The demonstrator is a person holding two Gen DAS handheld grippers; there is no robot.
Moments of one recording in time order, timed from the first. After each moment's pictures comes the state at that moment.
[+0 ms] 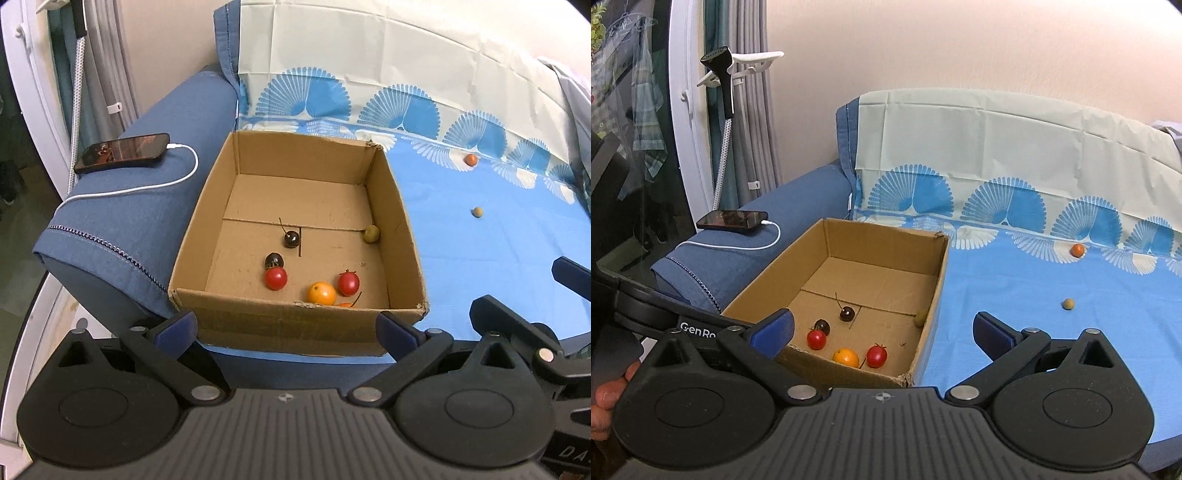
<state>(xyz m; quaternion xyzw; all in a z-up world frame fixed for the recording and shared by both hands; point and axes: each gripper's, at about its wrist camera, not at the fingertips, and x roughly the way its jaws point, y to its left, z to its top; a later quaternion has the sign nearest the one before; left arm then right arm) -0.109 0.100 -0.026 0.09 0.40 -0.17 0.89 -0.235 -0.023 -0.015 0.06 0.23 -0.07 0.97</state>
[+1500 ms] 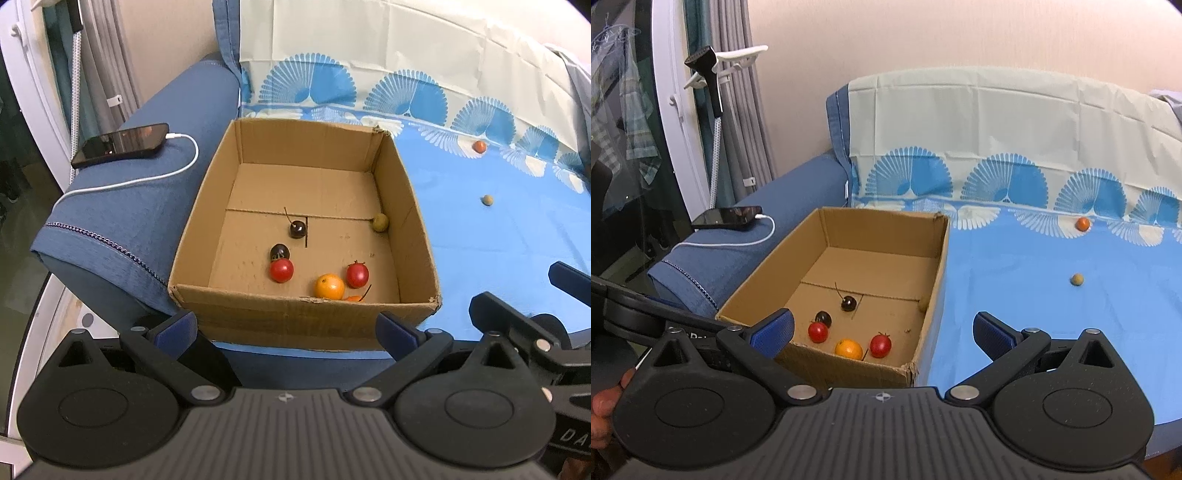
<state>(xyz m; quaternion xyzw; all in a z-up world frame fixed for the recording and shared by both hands) -0.093 0.095 -0.039 0.11 0.42 -0.16 0.89 -0.220 -0.029 -0.036 0.10 0.26 -0.07 0.96</state>
